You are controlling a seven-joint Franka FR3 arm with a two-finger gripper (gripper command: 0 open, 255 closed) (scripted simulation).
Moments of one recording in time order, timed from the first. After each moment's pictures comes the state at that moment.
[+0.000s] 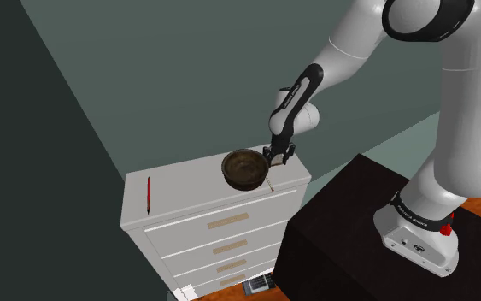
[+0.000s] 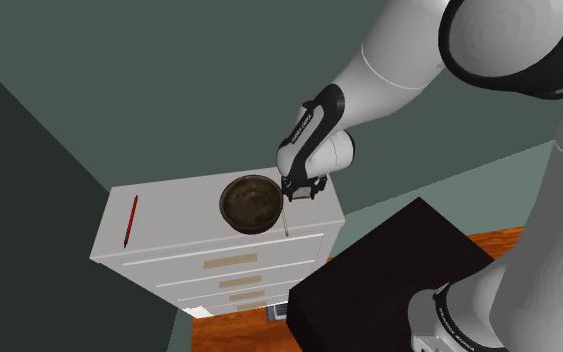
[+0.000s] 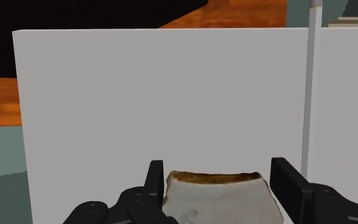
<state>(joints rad) 0.05 0.46 0.03 -2.38 0.27 2.76 0.24</state>
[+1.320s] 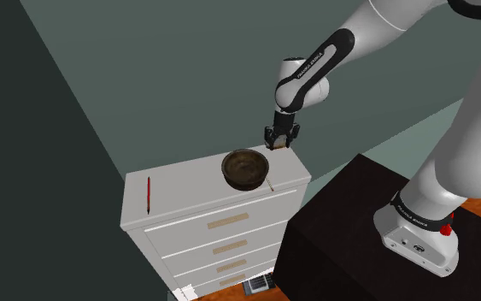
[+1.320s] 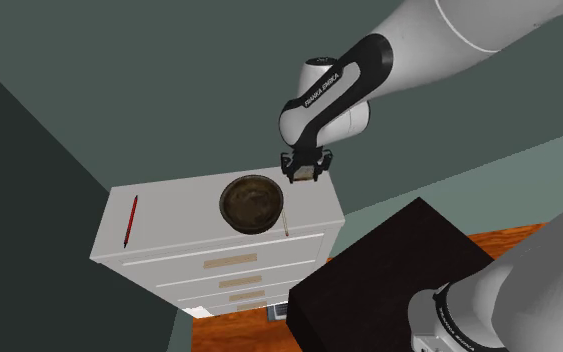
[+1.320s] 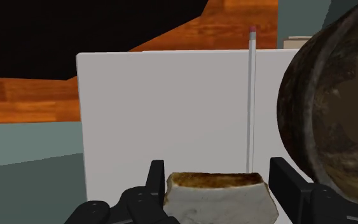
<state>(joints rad) 0.08 0.19 -0.01 -2.43 0.20 2.53 0.31</state>
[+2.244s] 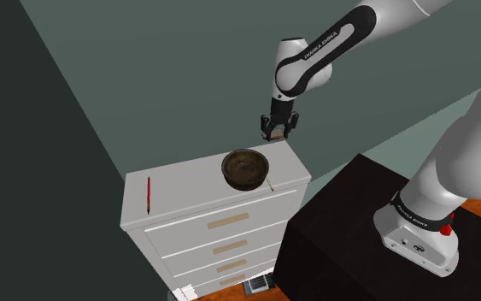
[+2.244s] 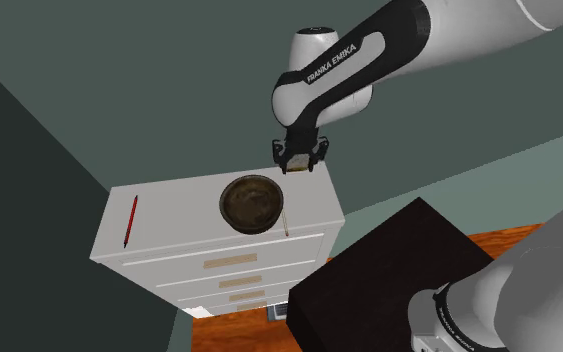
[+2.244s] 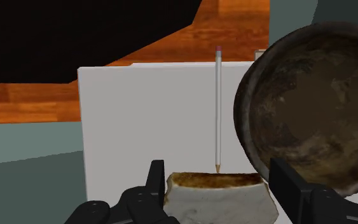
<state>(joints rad) 0.11 0.05 0.01 -2.40 0.17 2.38 0.40</state>
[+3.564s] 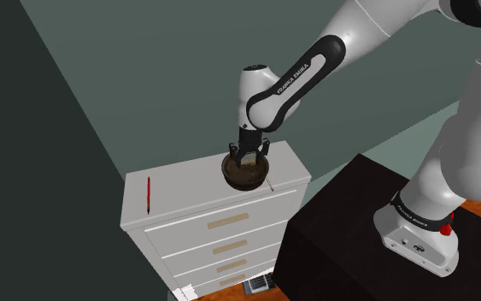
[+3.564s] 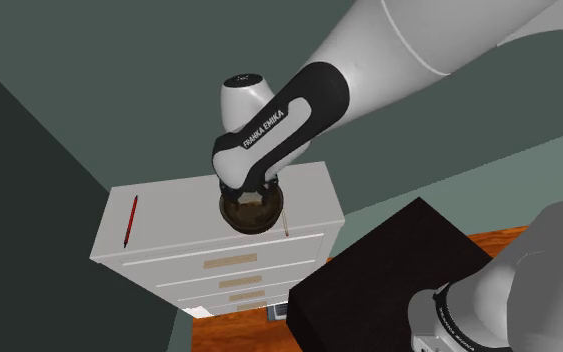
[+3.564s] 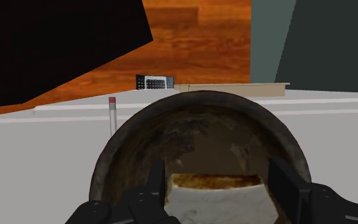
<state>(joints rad) 0.27 0.24 0.14 -2.30 0.16 2.50 0.69</state>
